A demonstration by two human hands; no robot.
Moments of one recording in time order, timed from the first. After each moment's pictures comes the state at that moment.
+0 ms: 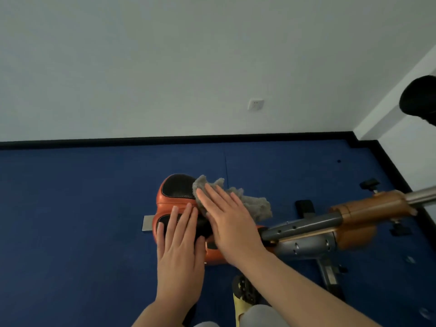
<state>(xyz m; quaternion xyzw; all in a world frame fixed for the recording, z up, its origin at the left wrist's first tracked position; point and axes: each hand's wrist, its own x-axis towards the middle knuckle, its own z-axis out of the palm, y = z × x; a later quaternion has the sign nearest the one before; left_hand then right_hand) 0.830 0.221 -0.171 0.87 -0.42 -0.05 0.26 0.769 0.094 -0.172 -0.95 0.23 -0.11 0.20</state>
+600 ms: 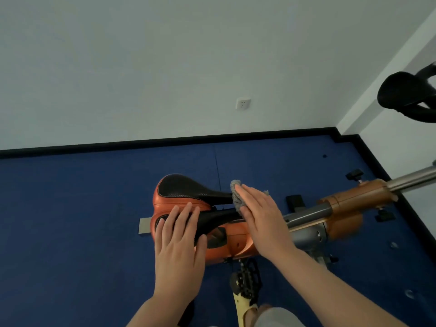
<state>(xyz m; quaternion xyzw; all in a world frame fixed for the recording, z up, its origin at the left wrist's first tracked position) 0.837 0.224 -0.158 0.86 -0.46 -0.06 0.22 0.715 0.065 -0.173 -0.90 0.35 -0.12 0.24</state>
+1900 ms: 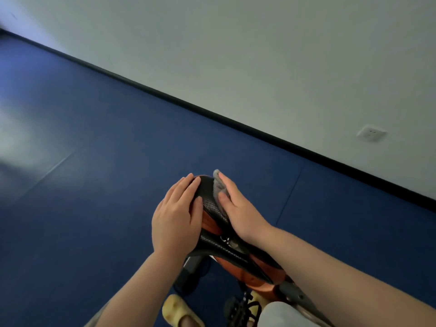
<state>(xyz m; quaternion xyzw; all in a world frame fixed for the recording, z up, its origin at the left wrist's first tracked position) 0.861 0.154 -0.164 0.96 -0.13 0.10 0.24 0.845 -0.001 -0.176 -0.74 0.05 0.13 0.66</state>
